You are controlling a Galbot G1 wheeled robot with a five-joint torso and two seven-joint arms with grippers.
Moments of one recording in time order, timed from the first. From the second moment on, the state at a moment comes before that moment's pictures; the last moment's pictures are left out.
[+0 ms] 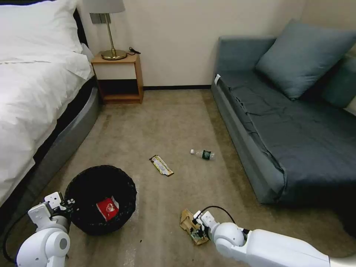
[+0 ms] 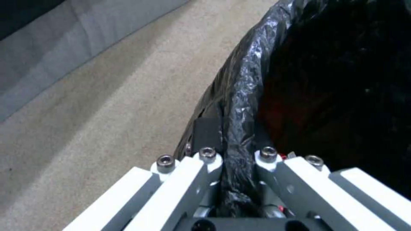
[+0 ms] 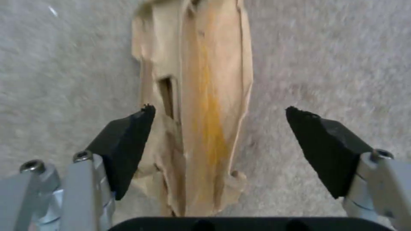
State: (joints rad) left arm 1.48 -1.44 -0.91 -2.09 -0.52 0.69 -0.34; right arm -0.64 0.88 -0.89 1.56 0.90 -0.51 0.48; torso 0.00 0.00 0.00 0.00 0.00
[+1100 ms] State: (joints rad) left arm 1.47 -1.44 -0.90 -2.07 -0.52 0.69 -0.34; right arm -0.60 0.87 -0.84 1.63 0.87 -0.37 0.49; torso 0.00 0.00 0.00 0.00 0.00
